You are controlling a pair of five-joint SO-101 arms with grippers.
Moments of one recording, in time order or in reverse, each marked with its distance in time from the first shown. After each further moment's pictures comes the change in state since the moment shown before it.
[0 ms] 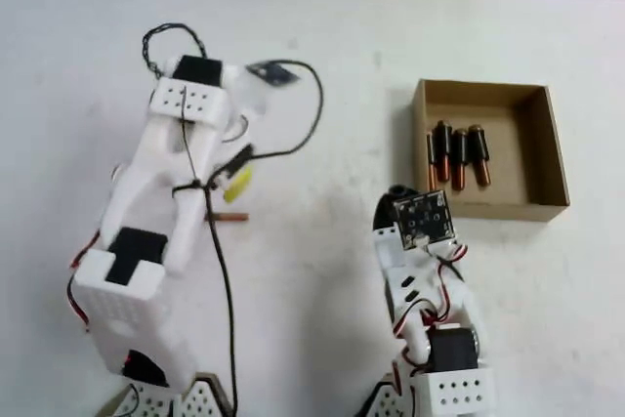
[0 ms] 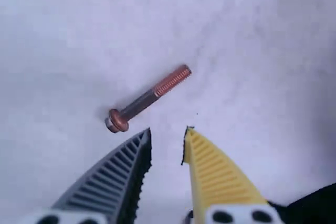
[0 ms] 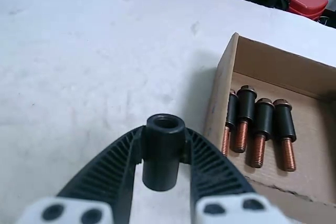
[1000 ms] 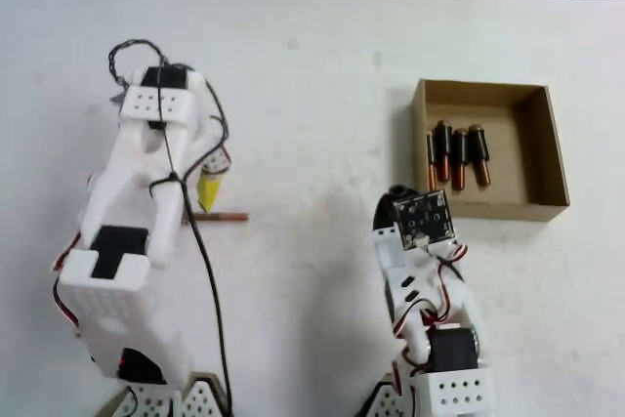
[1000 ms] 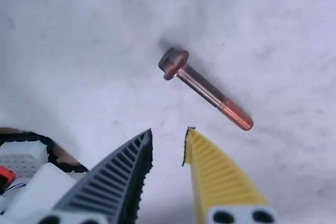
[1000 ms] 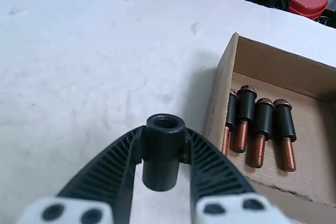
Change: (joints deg) left arm -7.7 0.8 9.0 -1.8 66.2; right arm 0.0 0.0 0.0 0.0 0.0
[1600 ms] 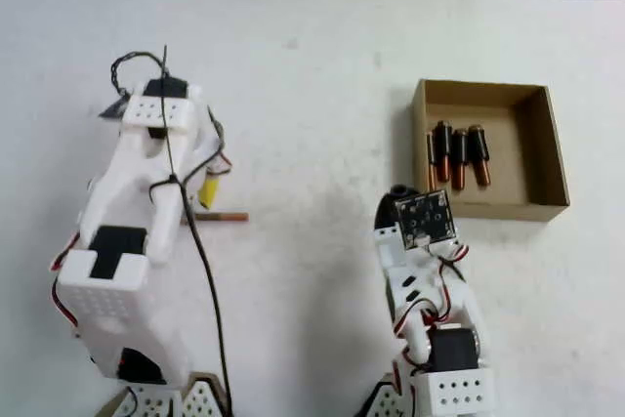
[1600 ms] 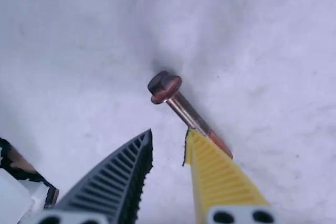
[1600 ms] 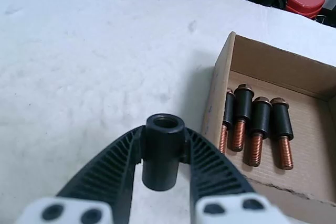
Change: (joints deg) left arm -0.5 0.0 6.0 -9.5 10.5; right arm 0.4 0.0 0.0 0.0 0.0
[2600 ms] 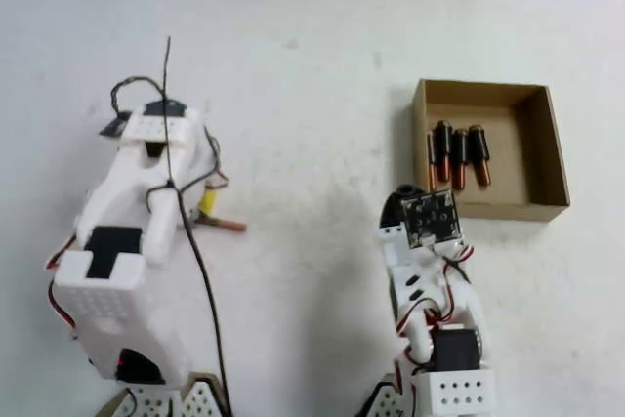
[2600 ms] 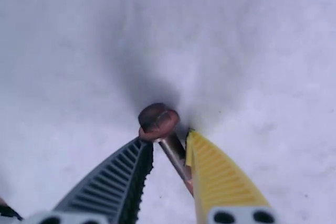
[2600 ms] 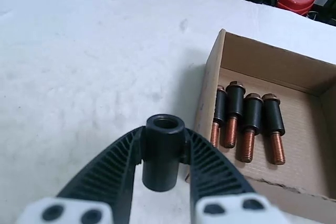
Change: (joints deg) left arm -1.5 0.0 10.2 -13.0 0.2; right arm 1.8 0.0 0.0 0.0 0.0
